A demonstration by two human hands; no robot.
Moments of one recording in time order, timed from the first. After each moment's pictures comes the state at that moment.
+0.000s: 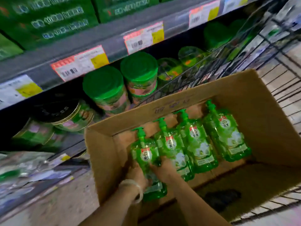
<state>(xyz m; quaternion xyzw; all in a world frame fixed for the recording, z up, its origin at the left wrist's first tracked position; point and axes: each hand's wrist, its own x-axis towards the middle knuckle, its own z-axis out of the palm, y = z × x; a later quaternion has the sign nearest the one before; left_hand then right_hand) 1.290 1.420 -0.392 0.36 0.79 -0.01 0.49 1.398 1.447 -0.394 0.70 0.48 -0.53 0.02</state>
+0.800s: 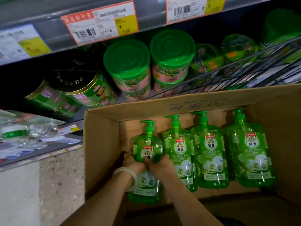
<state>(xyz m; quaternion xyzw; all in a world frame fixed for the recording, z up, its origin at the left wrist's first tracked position) 1.275 1.429 -0.418 0.06 0.83 0.14 0.54 1.376 1.459 -0.420 0.69 0.45 -0.55 0.12</state>
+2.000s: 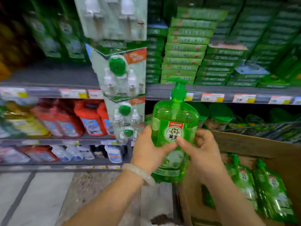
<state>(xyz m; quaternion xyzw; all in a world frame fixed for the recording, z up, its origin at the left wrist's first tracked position) 1.153 1.251 -0.138 0.34 0.70 0.54 0.32 1.272 1.315 -0.133 0.44 0.55 -0.59 -0.39</state>
